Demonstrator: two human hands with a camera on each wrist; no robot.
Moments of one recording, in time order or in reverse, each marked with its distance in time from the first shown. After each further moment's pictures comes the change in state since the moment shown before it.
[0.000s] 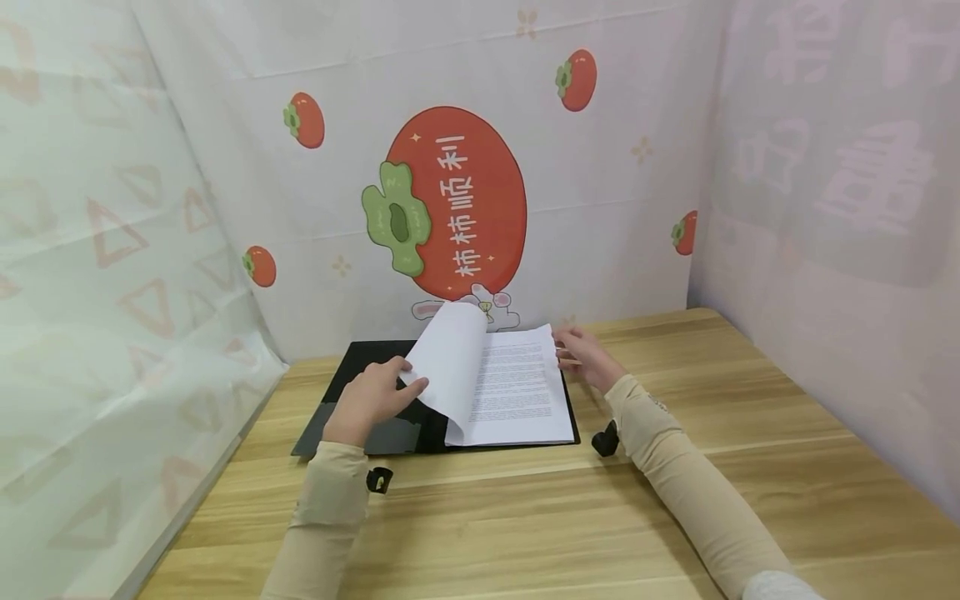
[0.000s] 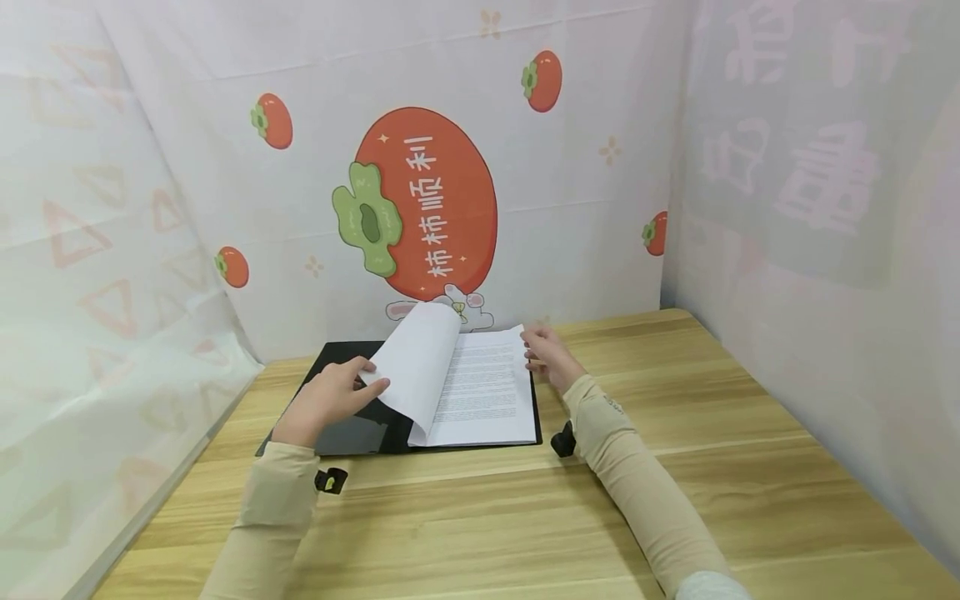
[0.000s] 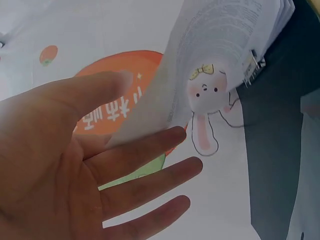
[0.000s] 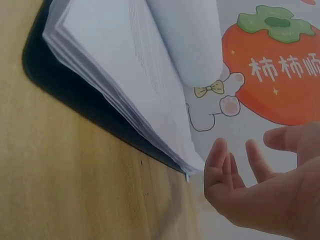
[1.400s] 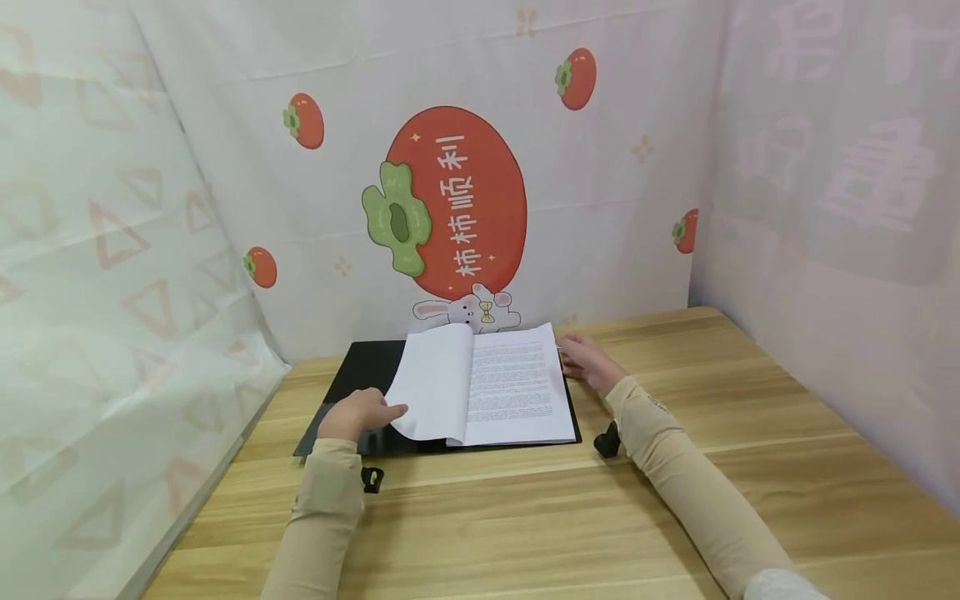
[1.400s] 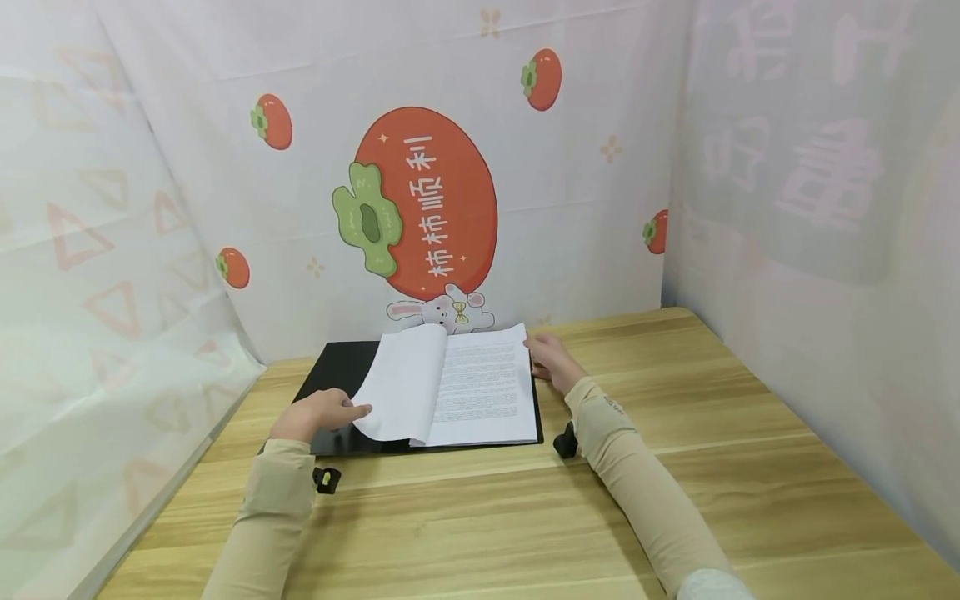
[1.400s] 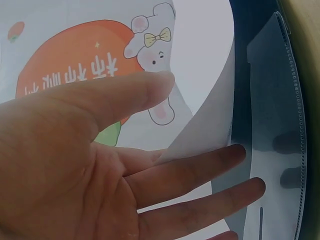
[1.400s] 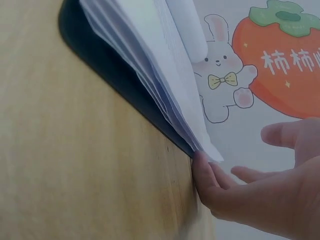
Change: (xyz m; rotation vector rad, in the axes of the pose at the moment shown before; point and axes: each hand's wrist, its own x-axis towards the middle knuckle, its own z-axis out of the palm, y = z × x) left_hand 0.006 -0.041 0.013 0.033 -0.321 -0.153; right_hand 0.008 0.014 -0.008 -0.108 -0.038 0.003
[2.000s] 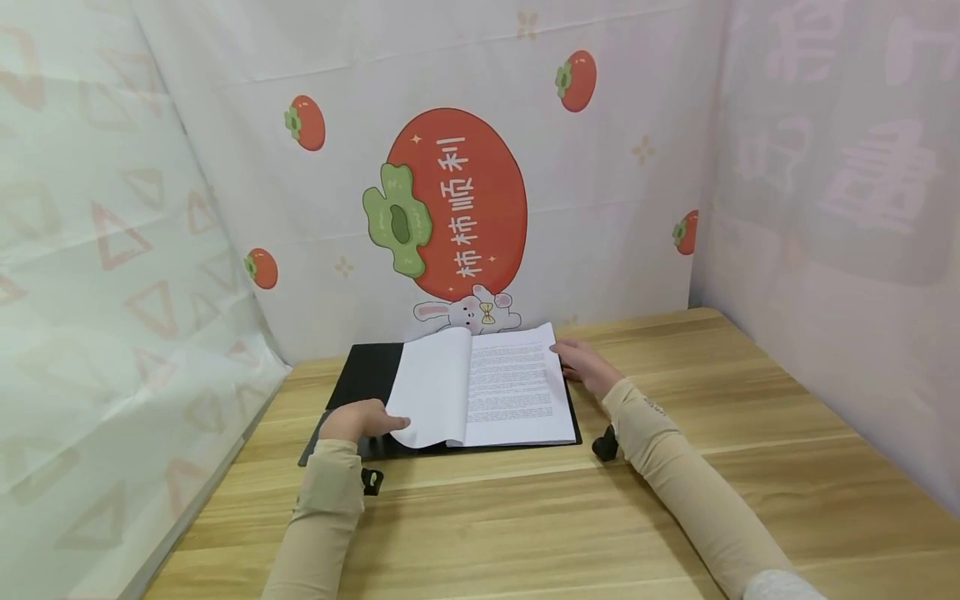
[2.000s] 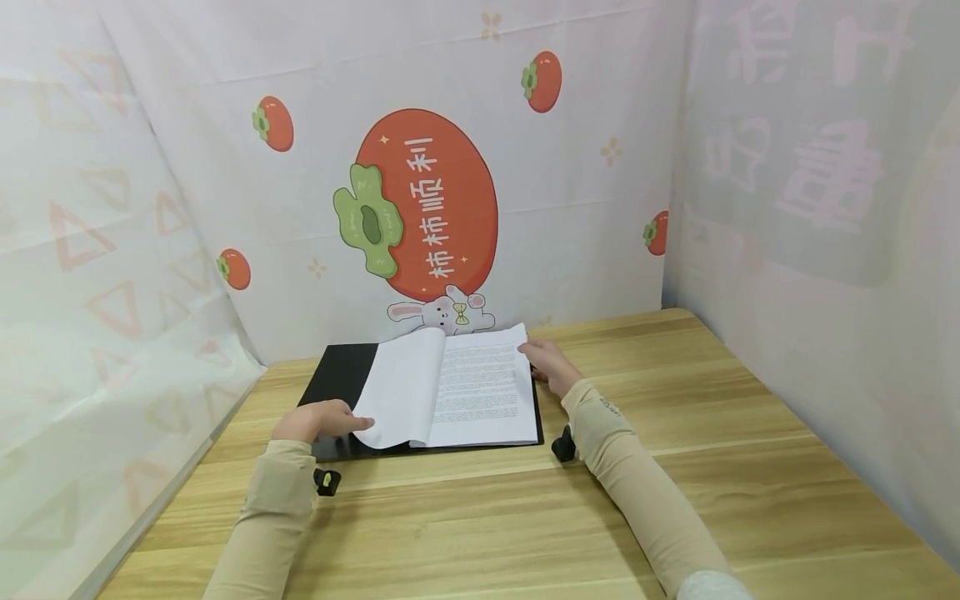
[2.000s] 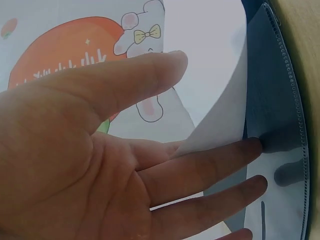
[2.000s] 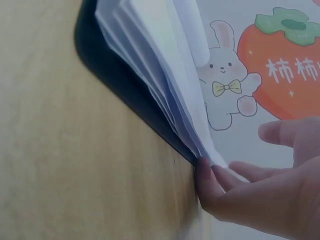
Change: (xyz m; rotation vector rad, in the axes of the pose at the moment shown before) left_hand 0.006 -0.005 0.007 0.028 -0.105 -0.039; right_hand 0.003 0.004 0.008 -0.072 -0.017 0.001
